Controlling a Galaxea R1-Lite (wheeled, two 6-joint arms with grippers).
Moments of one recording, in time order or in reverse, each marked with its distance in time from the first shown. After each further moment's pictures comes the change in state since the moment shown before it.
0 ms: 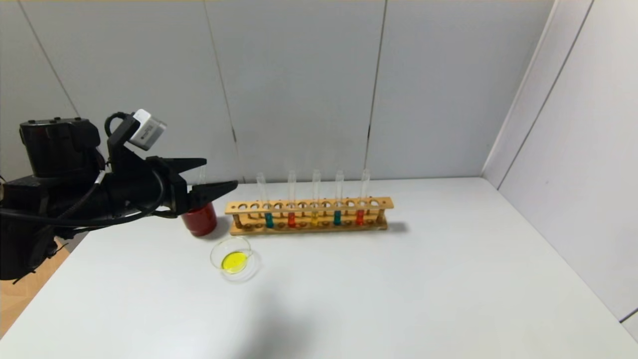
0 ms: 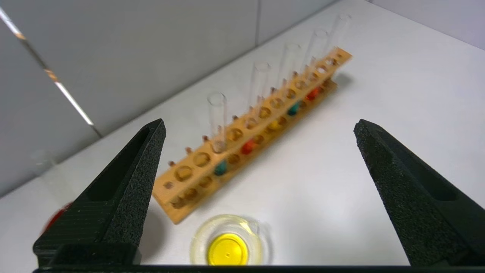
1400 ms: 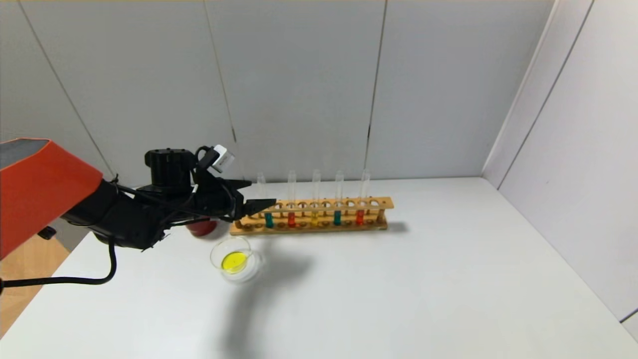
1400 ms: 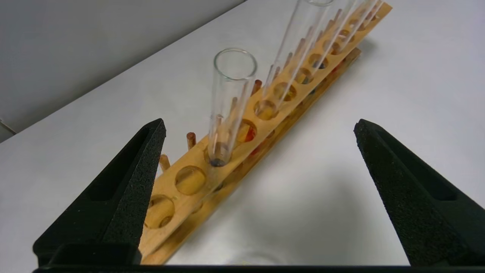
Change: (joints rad) left arm -0.071 0.476 -0.263 -0.099 -0.015 -0.001; right arm 0.000 0.000 0.000 0.000 0.000 0.000
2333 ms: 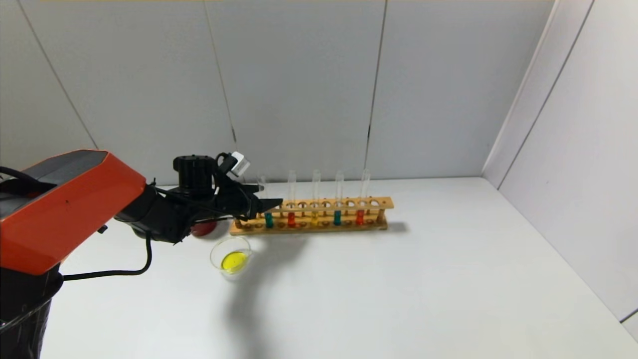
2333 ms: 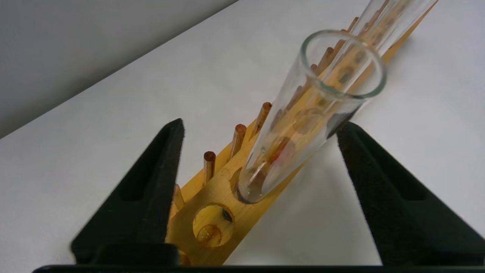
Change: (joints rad) left arm -0.020 0.170 -0.170 0.011 0.024 0.000; right arm 0.000 0.000 0.000 0.000 0.000 0.000
